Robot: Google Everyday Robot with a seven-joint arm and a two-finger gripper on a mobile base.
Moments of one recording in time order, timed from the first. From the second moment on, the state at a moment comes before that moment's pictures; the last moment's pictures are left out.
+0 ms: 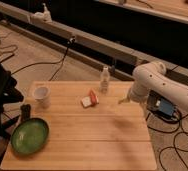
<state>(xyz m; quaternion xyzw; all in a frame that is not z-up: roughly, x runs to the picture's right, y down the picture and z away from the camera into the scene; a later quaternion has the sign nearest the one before) 0.231 0.100 0.772 -0.20 0.24 0.78 0.54</state>
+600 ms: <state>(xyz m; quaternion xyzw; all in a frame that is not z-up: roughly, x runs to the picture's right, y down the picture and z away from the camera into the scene) 0.193 0.073 0.789 -0.22 0.22 0.76 0.57</state>
